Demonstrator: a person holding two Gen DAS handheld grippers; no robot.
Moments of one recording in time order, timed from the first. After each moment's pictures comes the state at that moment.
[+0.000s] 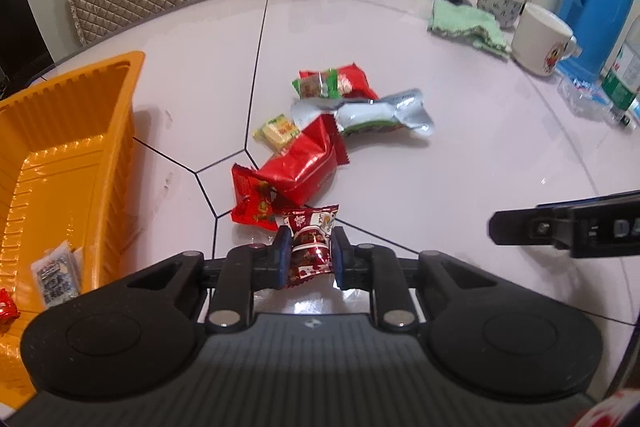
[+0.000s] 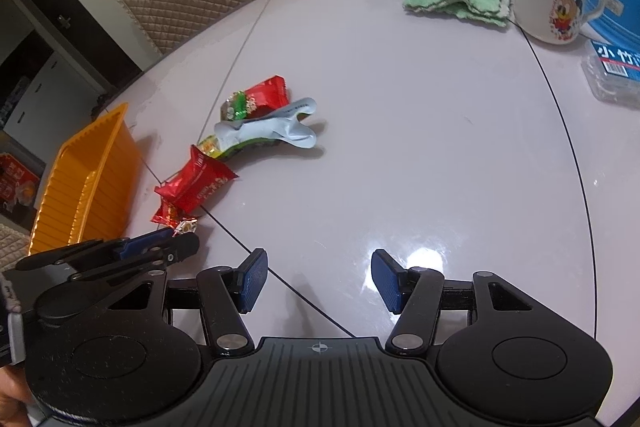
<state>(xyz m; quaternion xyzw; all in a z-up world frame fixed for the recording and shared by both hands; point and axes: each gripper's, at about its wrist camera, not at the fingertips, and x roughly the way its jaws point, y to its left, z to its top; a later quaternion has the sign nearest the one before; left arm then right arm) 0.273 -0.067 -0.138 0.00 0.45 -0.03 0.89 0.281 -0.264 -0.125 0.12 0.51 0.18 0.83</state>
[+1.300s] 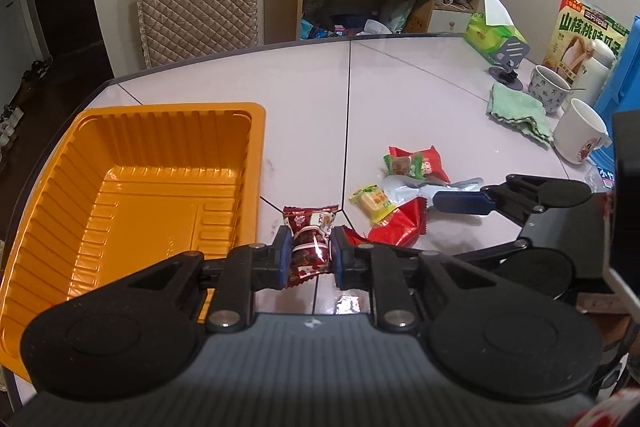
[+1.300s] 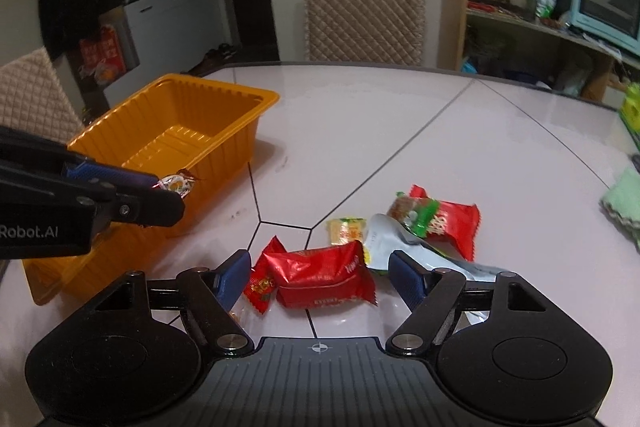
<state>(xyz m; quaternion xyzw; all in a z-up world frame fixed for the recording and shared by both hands) 0.264 0.000 -0.088 -0.05 0.40 0.05 0.91 0.317 -0.128 -0.148 -0.10 0.36 0.39 0.84</state>
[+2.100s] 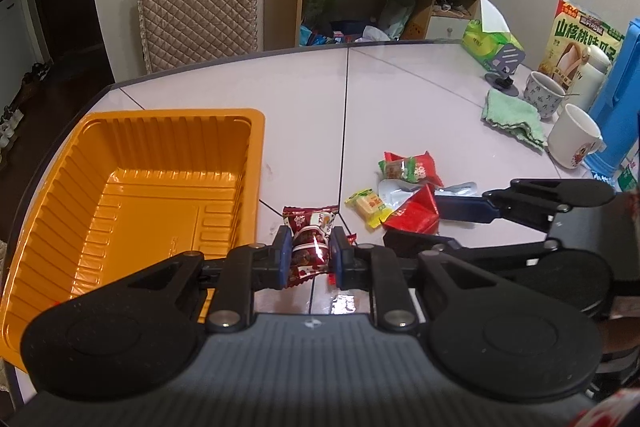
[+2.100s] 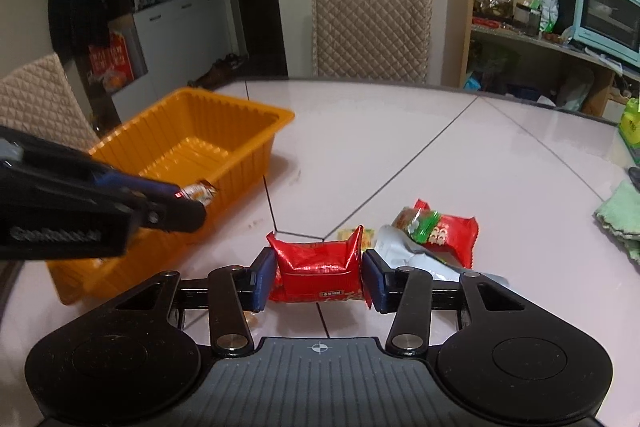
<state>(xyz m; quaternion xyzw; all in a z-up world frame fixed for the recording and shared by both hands) 0.255 -0.003 -0.078 -0.06 0.39 0.04 0.92 0.302 -0.141 -0.121 -0.08 0.34 0.39 0.85</state>
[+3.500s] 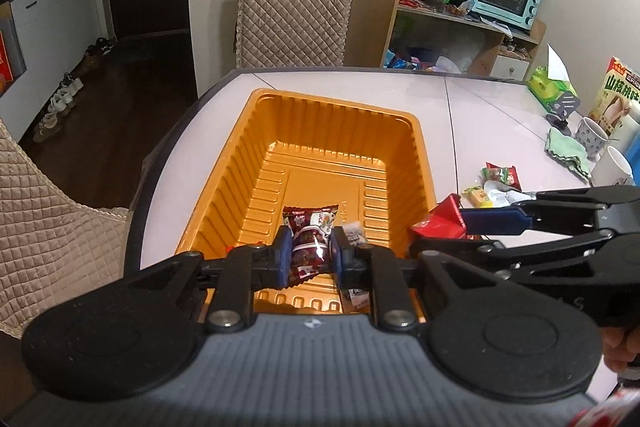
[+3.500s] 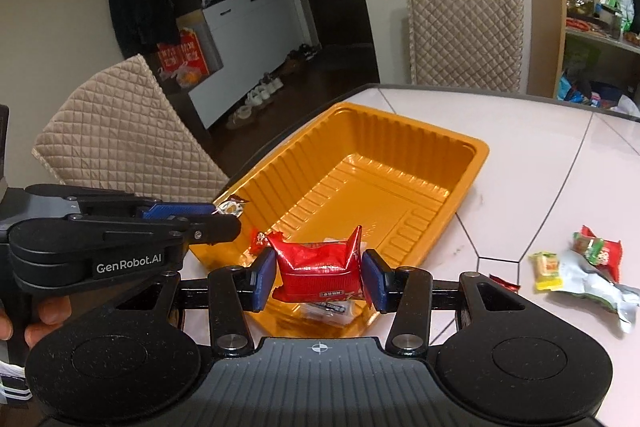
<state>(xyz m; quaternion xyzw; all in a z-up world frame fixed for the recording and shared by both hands) 0.145 0.118 -0.054 -0.10 0.37 0.13 0.91 0.229 -0.020 -0.077 -0.06 0.38 0.48 0.79</state>
